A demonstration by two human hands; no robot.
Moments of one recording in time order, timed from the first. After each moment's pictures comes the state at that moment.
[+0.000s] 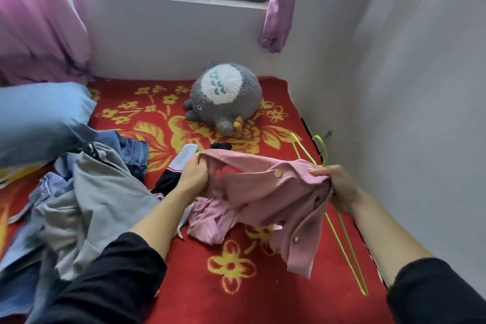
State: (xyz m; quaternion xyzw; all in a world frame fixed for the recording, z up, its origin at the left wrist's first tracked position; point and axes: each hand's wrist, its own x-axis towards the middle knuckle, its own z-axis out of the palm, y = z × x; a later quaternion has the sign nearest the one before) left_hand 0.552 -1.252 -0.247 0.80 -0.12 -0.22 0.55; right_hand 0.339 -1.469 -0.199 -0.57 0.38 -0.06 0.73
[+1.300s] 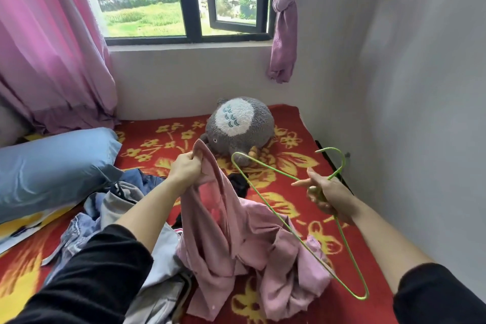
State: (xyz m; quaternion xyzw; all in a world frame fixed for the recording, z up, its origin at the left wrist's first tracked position) left_hand 0.635 -1.238 -0.174 0.86 -0.15 -0.15 0.46; right_hand 0.384 -1.465 -0.181 -0.68 0.29 -0.06 0.67
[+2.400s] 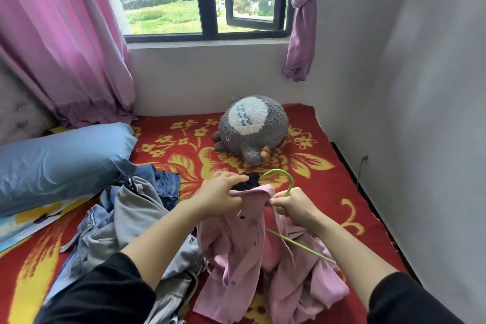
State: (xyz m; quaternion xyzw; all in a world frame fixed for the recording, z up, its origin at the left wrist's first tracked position) left_hand 0.575 -1.242 -0.180 0.87 -0.44 -0.15 0.17; right_hand 0.437 -1.406 -0.203 -0.76 0.23 -0.02 0.61
